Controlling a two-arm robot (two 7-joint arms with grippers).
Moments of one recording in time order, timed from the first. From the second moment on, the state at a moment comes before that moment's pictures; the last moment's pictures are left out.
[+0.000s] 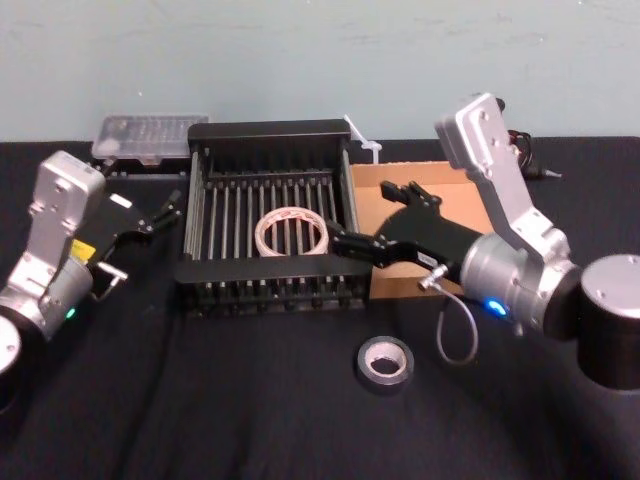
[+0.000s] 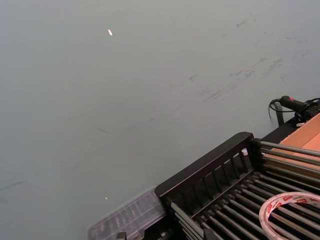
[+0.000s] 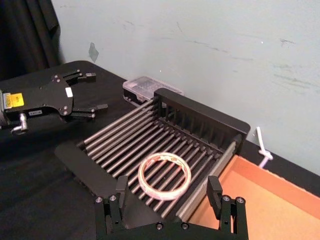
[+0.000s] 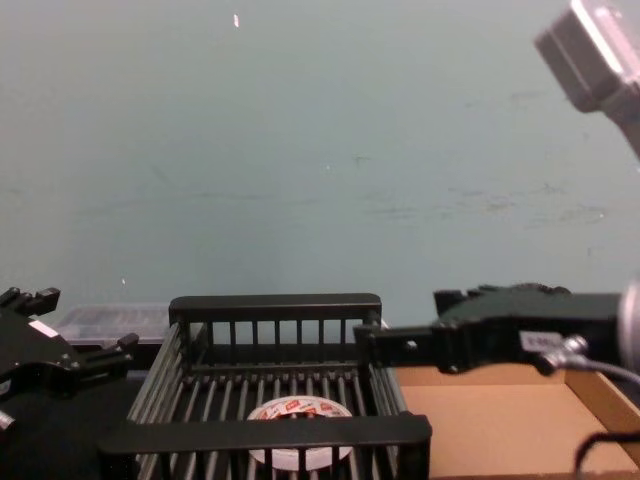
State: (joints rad) left arm -0.20 0.60 0.45 -1.41 -0.25 -0.12 0.03; right arm 0.18 0.35 -0.41 -1.77 0.25 0.46 0.31
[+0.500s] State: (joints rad) left arm -0.20 0.60 0.45 -1.41 -0.25 -0.12 0.03; right arm 0.01 0.43 -0.33 -1.91 0.28 0.47 0.29
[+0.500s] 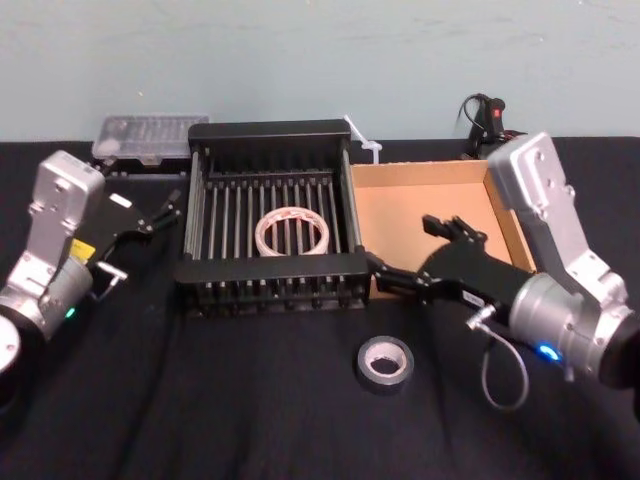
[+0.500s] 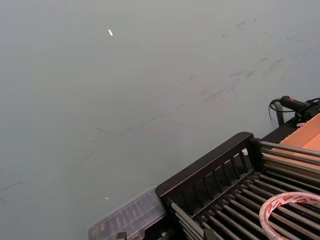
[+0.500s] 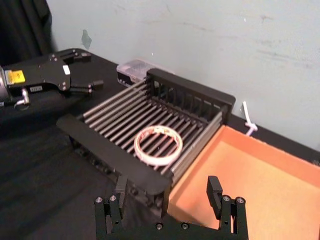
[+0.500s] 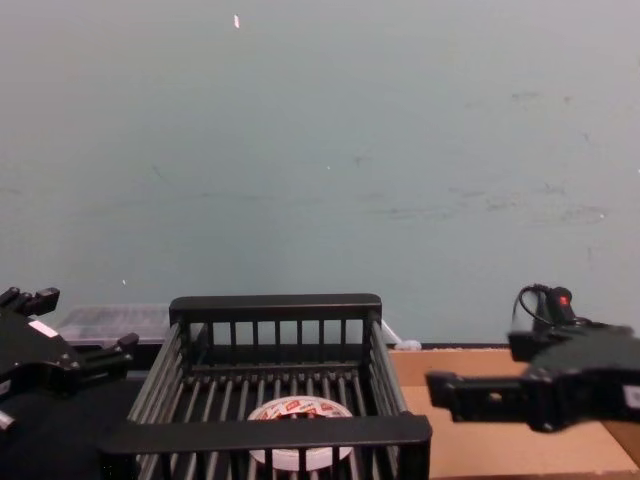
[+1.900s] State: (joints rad) left arm -0.20 0.60 0.45 -1.41 -0.25 -0.12 0.03; right arm -0.06 0.48 -0.34 -1.87 0.30 0.61 0.31
